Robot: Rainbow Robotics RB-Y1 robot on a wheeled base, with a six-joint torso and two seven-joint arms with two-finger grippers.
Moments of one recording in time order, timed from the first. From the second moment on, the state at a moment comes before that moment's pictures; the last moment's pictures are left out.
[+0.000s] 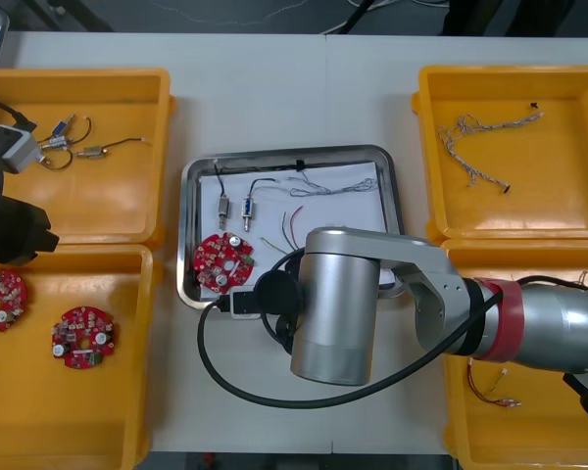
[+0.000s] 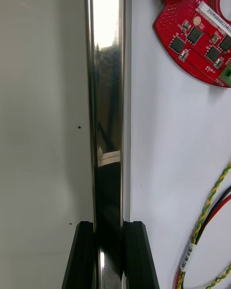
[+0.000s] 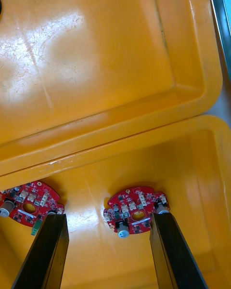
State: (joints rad) right arm -0.86 -0.47 1.15 -1.90 -0.41 1.54 1.74; left arm -0.26 0.77 0.21 -2.24 0.81 1.91 -1.43
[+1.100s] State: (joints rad) right arm -1.07 -0.46 1.15 -1.62 -0.46 1.37 1.74; left arm -0.26 0.77 0.21 -2.24 0.81 1.91 -1.43
